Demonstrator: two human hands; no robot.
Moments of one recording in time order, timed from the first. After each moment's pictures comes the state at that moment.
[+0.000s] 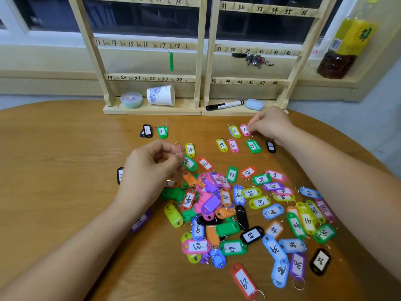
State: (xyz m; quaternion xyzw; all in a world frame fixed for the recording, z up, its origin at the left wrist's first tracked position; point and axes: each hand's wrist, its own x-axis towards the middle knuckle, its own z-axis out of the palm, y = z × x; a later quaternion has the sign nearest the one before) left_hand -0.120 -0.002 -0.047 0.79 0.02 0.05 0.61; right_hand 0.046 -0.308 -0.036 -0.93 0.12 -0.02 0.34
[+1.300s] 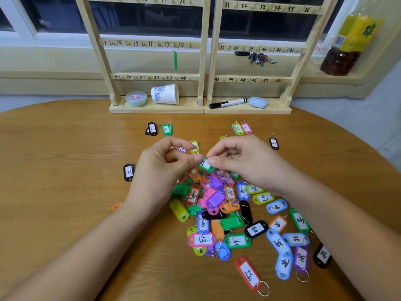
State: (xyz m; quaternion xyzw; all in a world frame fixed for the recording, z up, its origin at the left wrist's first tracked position) left_hand -0.133 -0.013 -0.043 0.72 -0.02 0.04 0.69; right_hand -0.106 -0.229 -0.013 -0.84 -0.16 0.10 0.51
